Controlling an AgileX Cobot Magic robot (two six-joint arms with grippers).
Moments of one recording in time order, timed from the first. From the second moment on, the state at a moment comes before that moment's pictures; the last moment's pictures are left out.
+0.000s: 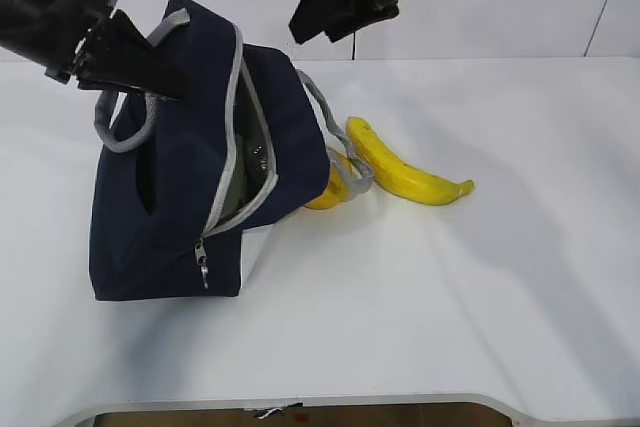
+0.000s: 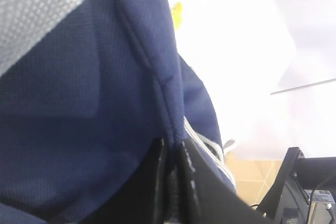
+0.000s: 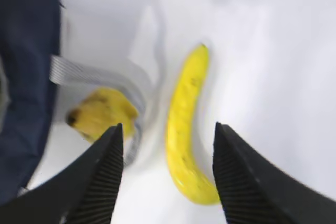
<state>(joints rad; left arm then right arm) -0.11 1.77 -1.38 -1.00 1.16 0.72 0.30 2.22 -2.26 0.58 1.22 -0.44</state>
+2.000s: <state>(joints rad) -0.11 1.77 -1.38 -0.89 1.20 0.72 0.31 2.36 -2.05 0.11 1.14 -0.28</state>
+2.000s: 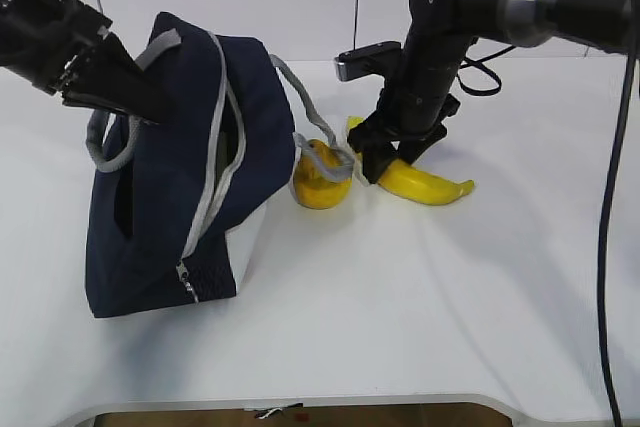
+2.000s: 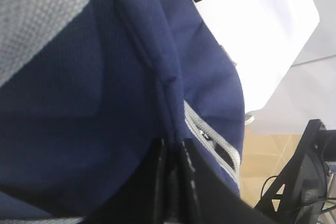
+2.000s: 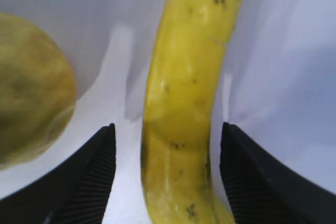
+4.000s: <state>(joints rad) -0.11 1.68 -1.38 -0.89 1.05 0.64 0.41 2.28 -2.26 0.79 1.25 -0.33</state>
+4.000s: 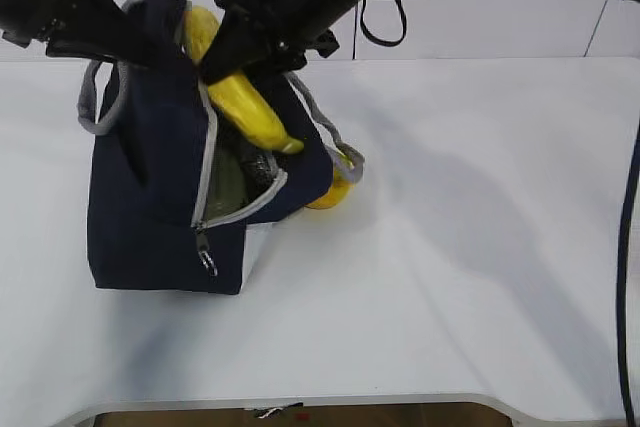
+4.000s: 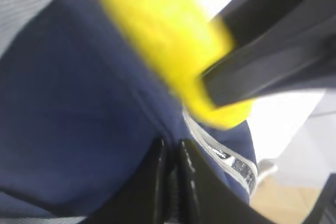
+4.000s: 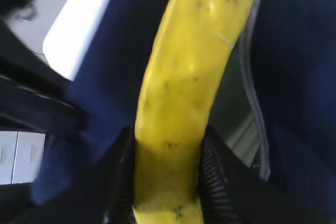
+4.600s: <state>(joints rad) -0.11 1.65 -1.38 -0.91 1.03 0.64 0.45 2.31 -2.21 0.77 1.24 -0.33</state>
